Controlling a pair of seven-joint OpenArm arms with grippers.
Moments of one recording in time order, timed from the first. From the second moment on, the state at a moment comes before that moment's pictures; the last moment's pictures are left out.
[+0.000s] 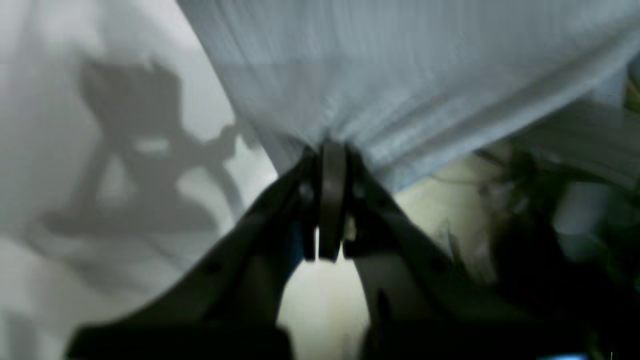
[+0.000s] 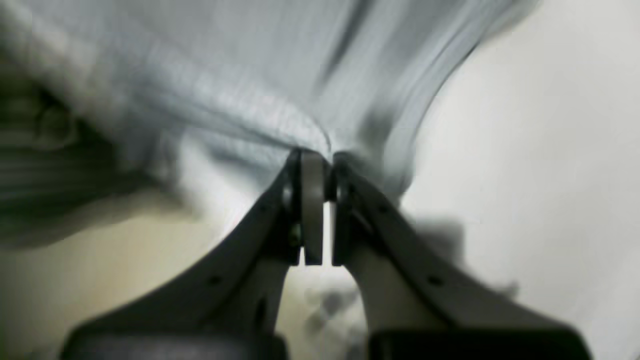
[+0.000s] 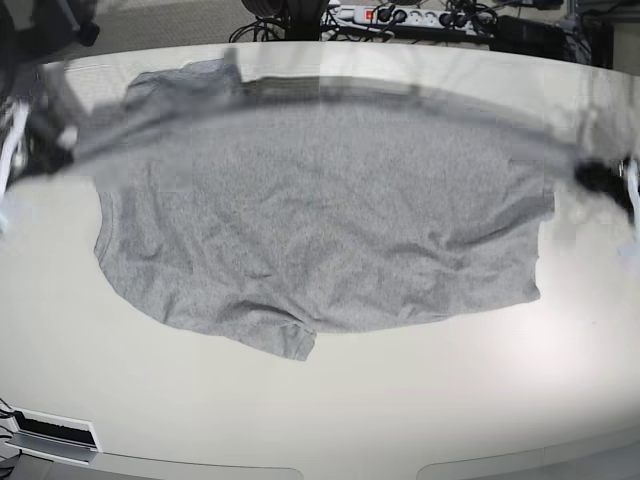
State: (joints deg) left arm -9.5 -56.5 8.0 68.0 -76.6 -44.1 73.5; right arm -19.0 42.6 23.2 104.8 61.1 40.7 -68.0
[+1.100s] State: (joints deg) left arm -22.1 -51.8 7.7 62.4 -77.3 -43.9 79.4; right arm -13.4 38.9 23.5 106.2 68.0 39.8 -84.1
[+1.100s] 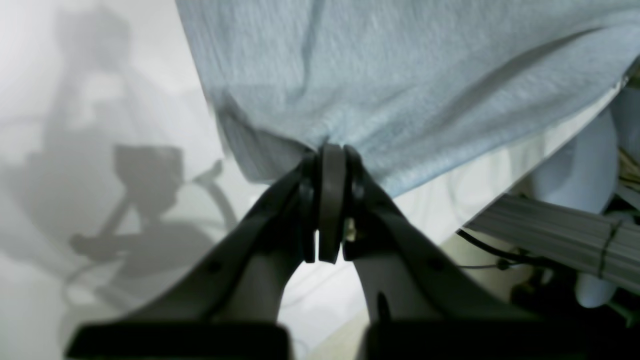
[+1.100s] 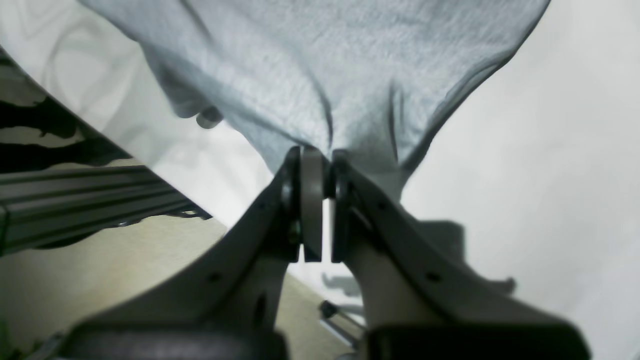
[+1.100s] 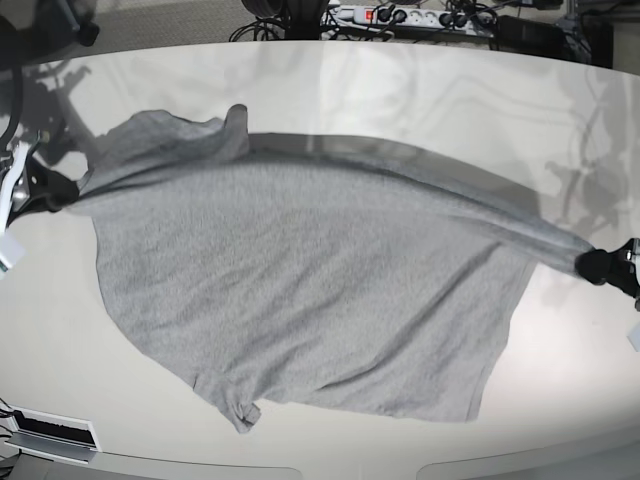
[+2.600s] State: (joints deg) left arm -18.9 -52.4 7.6 62.1 -78.2 -42.6 80.1; right arm -22.2 22.5 -0.8 106.2 59.5 40.6 -77.6
